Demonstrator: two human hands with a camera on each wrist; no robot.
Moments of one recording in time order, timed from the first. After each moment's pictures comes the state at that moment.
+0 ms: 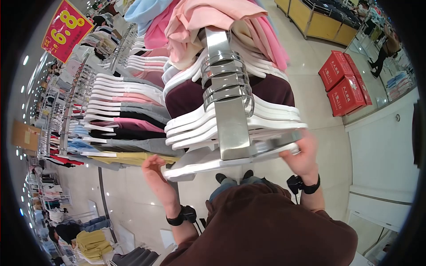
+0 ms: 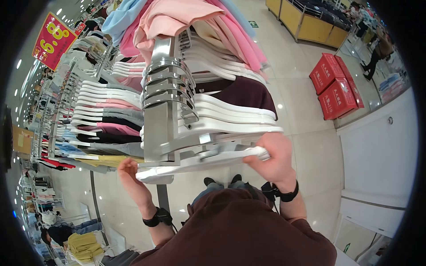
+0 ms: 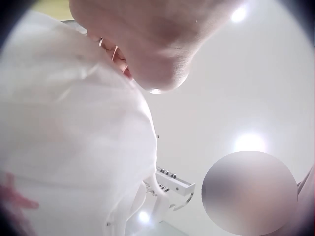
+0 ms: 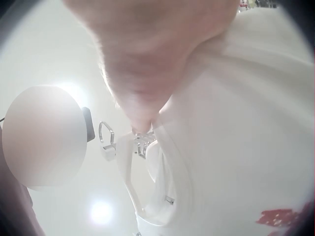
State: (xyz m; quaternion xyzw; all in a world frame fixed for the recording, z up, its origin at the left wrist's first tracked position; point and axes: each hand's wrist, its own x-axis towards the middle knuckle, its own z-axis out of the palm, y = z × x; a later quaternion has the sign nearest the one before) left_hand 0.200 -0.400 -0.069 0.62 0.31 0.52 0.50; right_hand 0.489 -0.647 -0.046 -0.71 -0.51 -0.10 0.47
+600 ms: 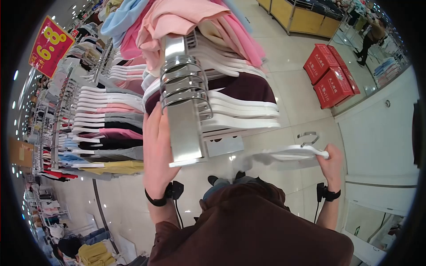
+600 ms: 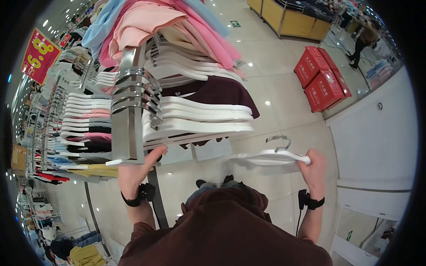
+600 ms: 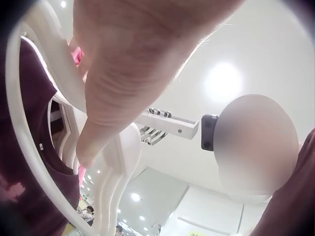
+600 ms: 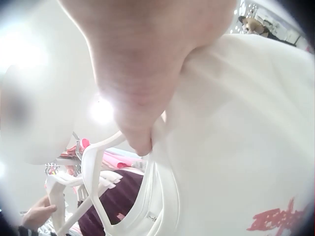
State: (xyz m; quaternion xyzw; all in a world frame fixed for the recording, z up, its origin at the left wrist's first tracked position) left_hand 0.299 -0.395 0.013 0.95 0.19 0.19 0.18; right_hand 0.528 -0.840 -0.099 -0.92 -0.26 -0.10 0.30
